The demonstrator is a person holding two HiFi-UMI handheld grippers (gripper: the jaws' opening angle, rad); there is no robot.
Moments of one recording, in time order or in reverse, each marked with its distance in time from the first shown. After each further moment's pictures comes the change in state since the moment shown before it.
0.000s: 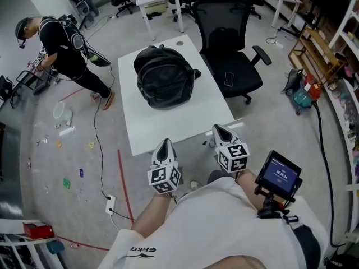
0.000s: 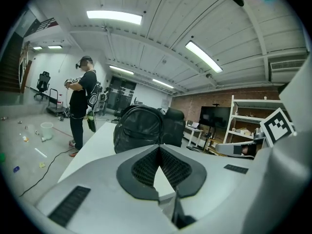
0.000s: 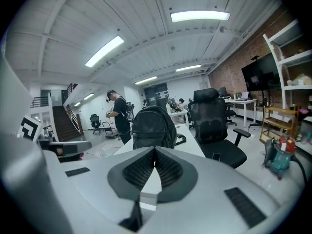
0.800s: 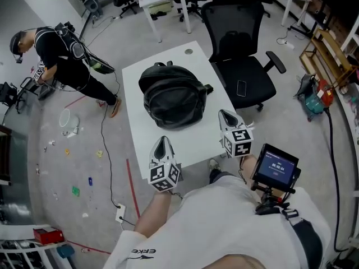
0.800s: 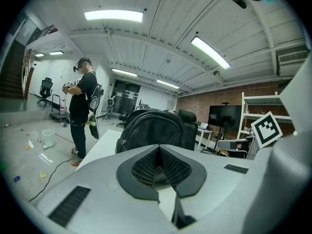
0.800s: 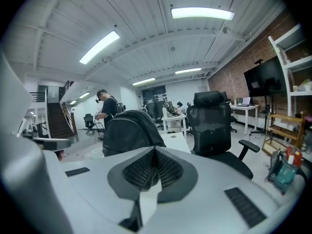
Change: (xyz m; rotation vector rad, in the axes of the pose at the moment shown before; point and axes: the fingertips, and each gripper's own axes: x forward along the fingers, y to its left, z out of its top) left arm 0.115 0.065 0.051 0.022 -0.018 0.074; right arm 0.151 -0.070 0.065 -0.033 -0.033 -0.040
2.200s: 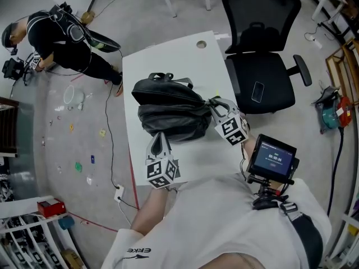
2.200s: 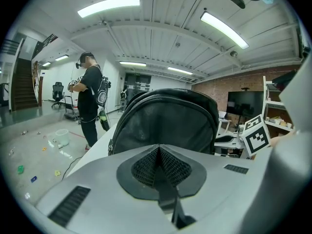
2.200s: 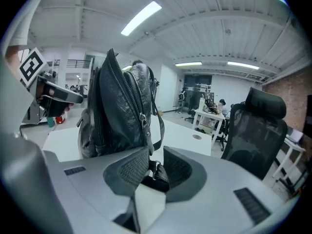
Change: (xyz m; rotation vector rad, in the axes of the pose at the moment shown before) left arm 0.114 0.028 -0.004 0.018 0.134 0.192; right arm 0.184 -0.018 -0.028 -0.445 0.193 0.373
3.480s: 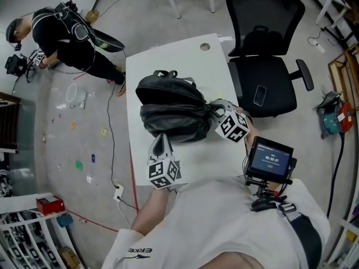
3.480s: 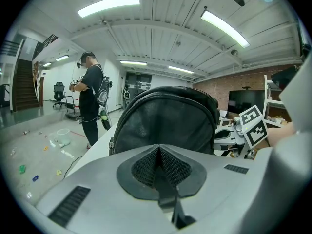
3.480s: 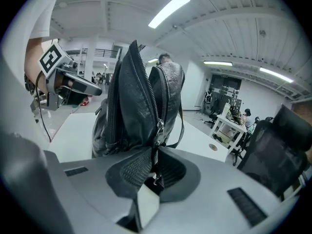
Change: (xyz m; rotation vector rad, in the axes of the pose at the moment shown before) left arm -0.004 -0.005 -0.007 0.001 0.008 0.014; right arm 0.004 0.020 0.009 -0.243 0.057 0.207
